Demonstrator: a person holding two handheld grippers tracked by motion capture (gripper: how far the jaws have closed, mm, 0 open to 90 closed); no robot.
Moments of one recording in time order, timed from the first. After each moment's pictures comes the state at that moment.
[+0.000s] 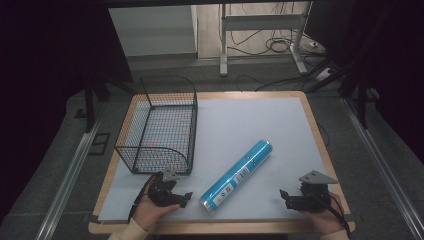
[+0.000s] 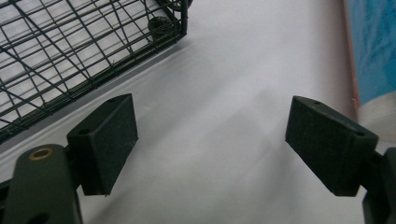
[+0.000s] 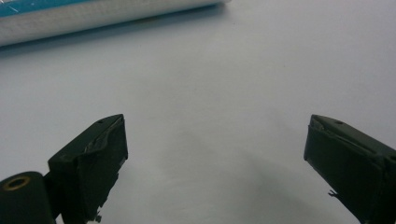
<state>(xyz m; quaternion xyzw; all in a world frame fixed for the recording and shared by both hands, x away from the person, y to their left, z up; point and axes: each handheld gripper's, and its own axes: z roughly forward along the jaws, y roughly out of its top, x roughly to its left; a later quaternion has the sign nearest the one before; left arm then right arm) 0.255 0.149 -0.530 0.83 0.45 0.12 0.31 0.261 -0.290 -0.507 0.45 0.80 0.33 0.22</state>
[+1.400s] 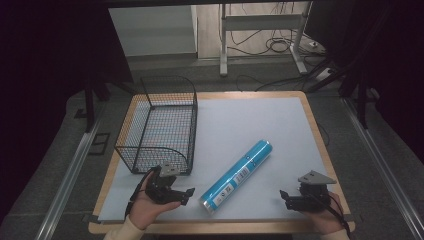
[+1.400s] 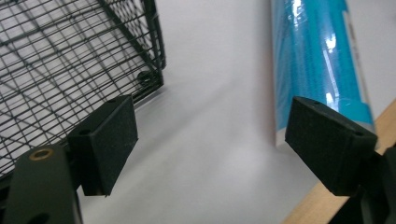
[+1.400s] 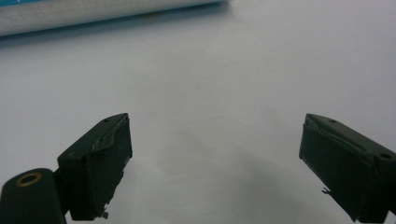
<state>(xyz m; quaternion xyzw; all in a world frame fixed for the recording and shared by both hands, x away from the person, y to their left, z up) 0.243 0.139 -0.474 0.83 0.44 0.12 0.33 0.261 -0.288 -0.506 0.43 0.81 0.32 0.23</state>
